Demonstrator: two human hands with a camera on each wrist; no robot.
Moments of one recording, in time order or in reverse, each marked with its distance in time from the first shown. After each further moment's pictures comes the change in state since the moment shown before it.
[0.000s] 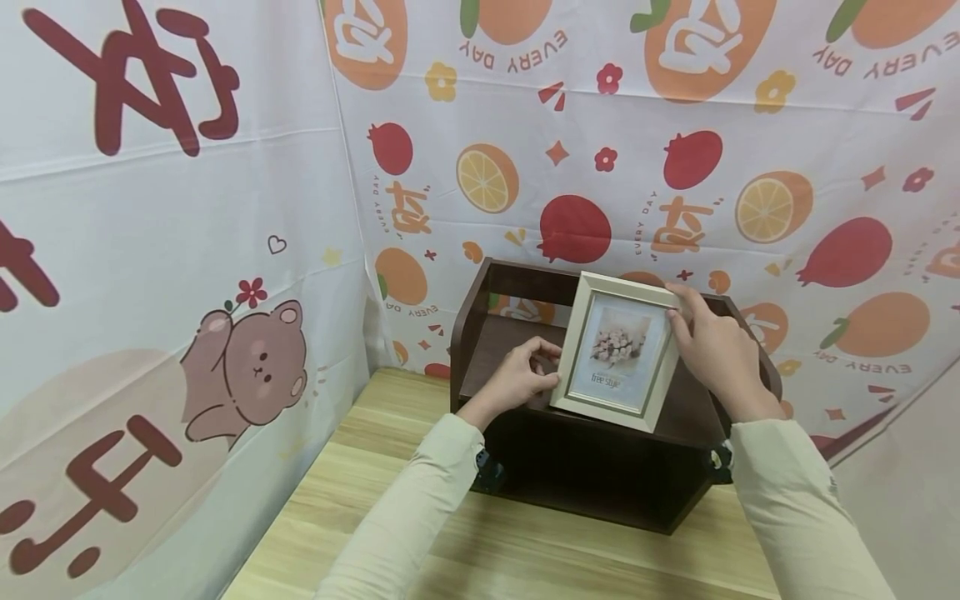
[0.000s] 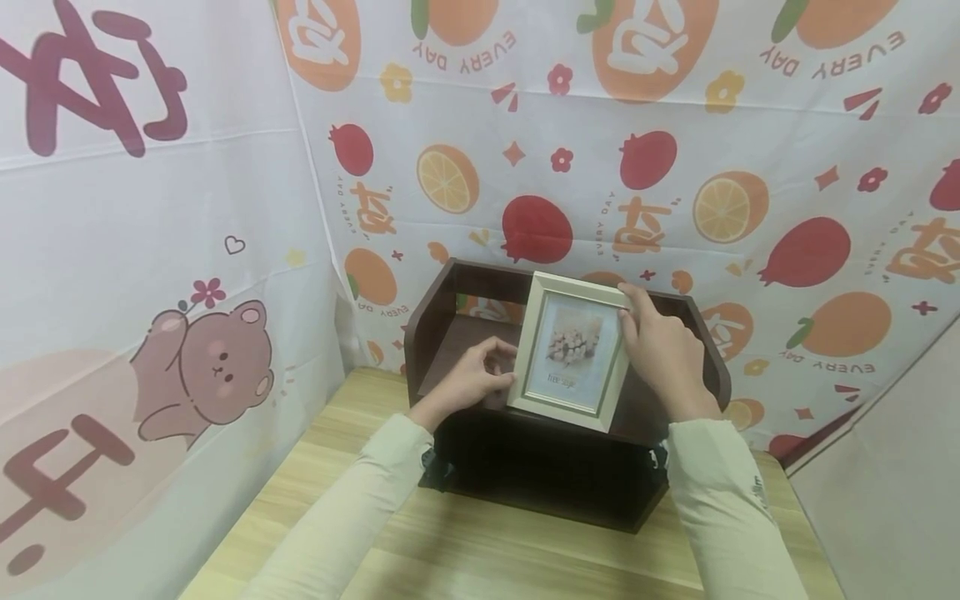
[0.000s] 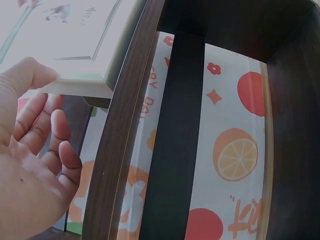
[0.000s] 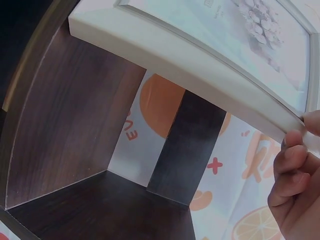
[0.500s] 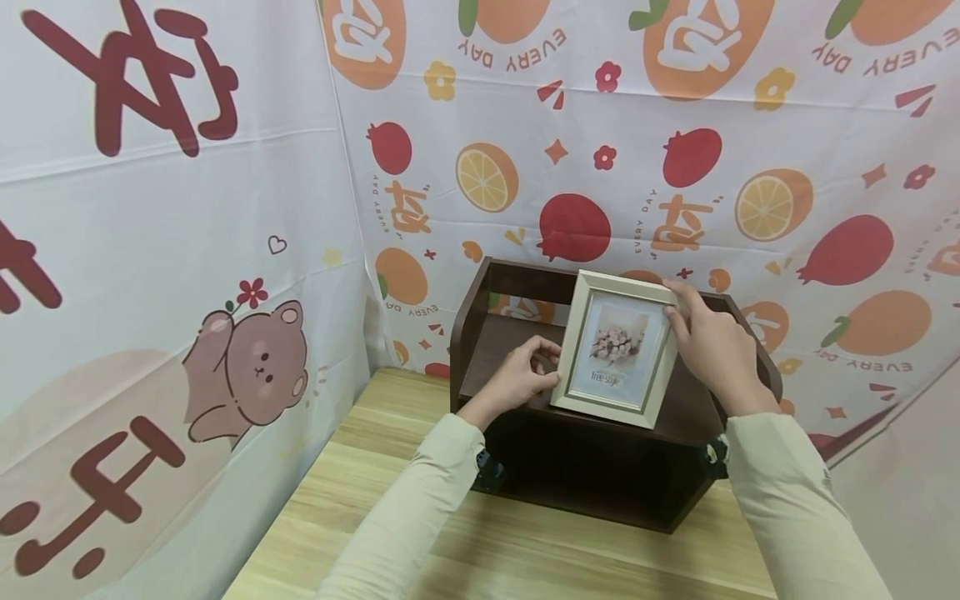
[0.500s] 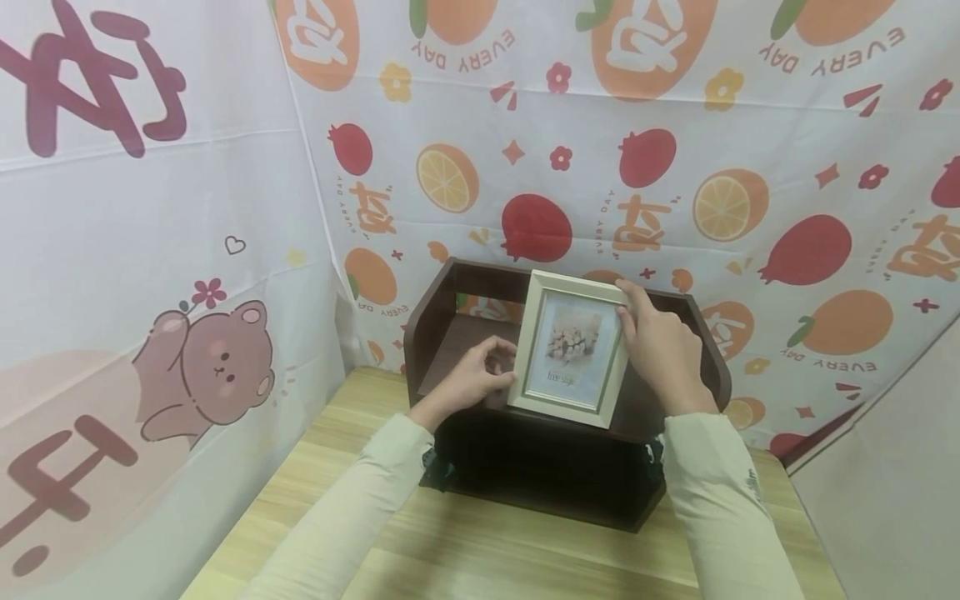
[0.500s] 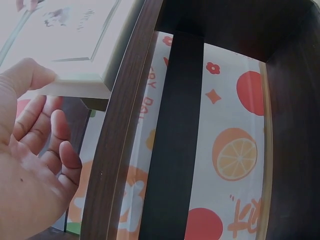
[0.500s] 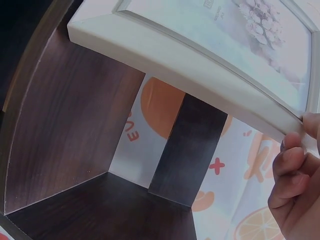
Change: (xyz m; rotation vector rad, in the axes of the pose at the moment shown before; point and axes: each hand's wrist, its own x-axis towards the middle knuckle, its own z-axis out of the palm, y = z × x) left_hand -0.001 0.001 0.001 0.029 -0.005 0.015; right_hand 0.002 0.001 0.002 -0.014 -0.018 -0.004
